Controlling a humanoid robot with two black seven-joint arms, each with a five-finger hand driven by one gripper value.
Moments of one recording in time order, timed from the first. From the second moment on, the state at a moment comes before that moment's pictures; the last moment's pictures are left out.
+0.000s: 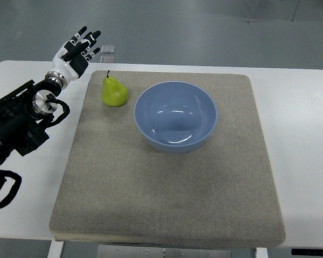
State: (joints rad) left arm -1.01 0.14 -0.49 -0.21 -0.27 -0.34 -0.22; right arm 0.03 0.00 -0.09 0.15 -0.03 -0.08 0.01
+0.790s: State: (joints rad) left arm -1.02 0.14 -0.49 -0.21 -0.27 -0.34 -0.23; right arm 0.03 0.00 -0.09 0.15 -0.03 -0.08 0.01
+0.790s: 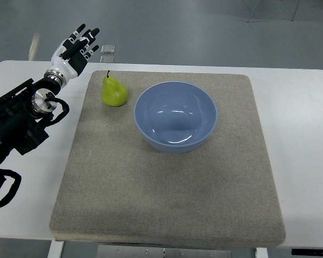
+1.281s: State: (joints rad) left arm -1.05 0.17 -0.49 -0.21 -0.27 -0.34 -0.23; right arm 0.03 0.00 -0.09 0.15 -0.03 -0.08 0.01
